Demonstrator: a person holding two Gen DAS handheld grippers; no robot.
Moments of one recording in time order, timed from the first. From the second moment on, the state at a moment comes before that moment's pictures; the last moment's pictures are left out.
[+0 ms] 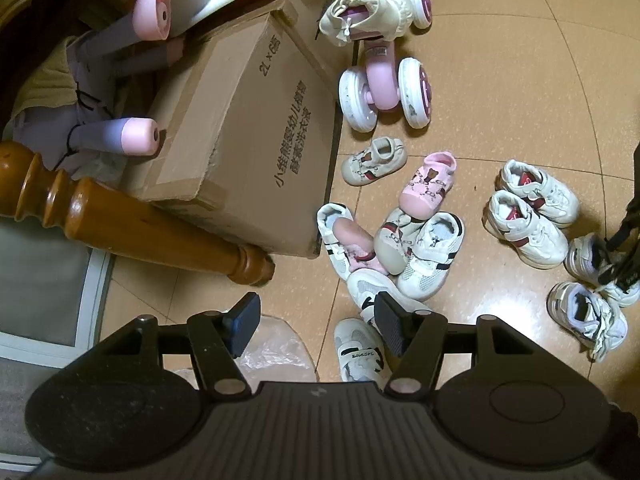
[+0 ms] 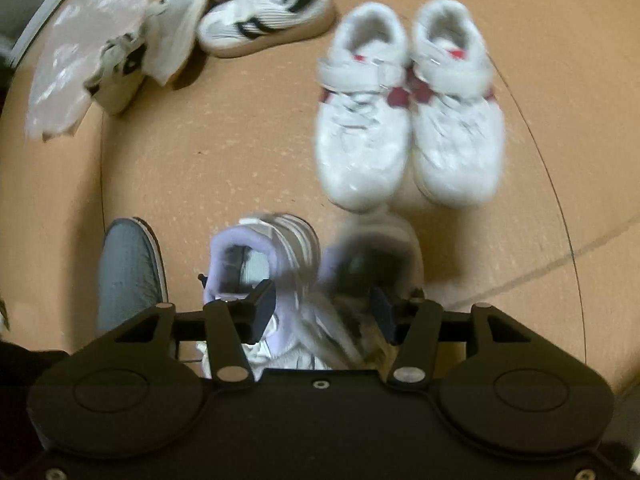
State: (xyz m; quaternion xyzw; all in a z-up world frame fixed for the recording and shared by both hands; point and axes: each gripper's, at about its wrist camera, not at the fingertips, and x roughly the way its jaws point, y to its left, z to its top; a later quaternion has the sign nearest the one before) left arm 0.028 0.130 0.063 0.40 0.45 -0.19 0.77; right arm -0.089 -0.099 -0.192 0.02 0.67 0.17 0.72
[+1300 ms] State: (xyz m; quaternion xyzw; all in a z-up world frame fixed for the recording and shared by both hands) left arm 0.034 0.128 0.054 0.41 0.45 -0.19 0.77; right arm -0.102 -0.096 -0.206 -0.02 0.67 0.17 0.72
